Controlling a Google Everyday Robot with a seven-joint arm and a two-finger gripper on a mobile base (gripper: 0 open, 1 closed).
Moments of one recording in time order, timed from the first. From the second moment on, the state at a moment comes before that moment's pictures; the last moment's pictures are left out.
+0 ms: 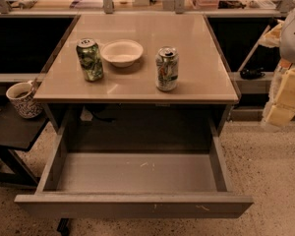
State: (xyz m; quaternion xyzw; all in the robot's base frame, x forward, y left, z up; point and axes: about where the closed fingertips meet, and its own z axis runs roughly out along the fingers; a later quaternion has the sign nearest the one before) arm 0.438 -0.217 0.976 -0.60 0.78 -0.03 0.16
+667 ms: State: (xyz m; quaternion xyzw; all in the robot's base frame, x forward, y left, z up) arm 0.483 -0.205 0.971 -0.60 0.78 -0.01 0.18
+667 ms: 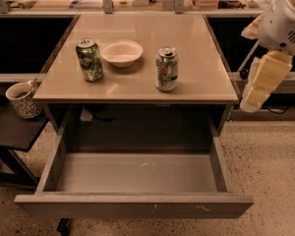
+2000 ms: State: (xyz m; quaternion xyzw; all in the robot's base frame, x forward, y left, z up) arm 0.559 -0.164 0.936 -0.62 0.73 0.13 0.25
